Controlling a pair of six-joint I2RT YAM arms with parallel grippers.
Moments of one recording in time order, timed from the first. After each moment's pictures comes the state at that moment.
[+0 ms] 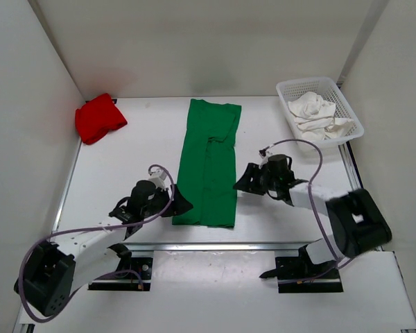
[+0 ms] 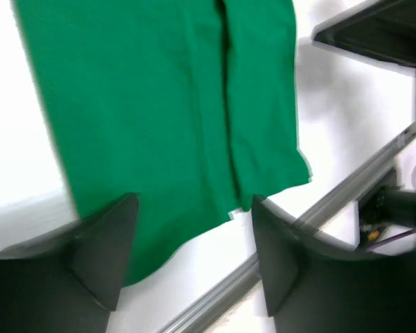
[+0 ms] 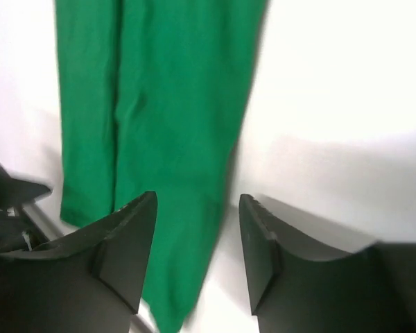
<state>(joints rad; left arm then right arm) -0.52 0.95 0.26 0.12 0.26 -0.68 0.38 1.52 0.59 0.22 -0.44 0.63</state>
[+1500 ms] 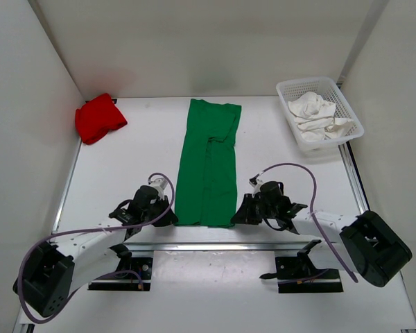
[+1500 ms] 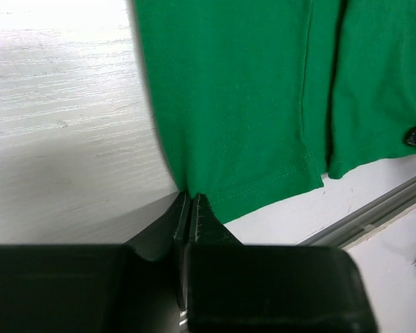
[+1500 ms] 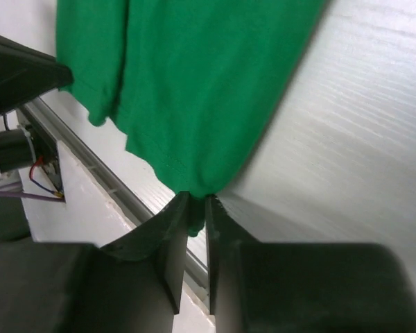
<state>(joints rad) -0.57 0.98 0.27 -0.11 0.17 -0.61 0.63 1.21 0.29 0.21 -0.44 0.77</state>
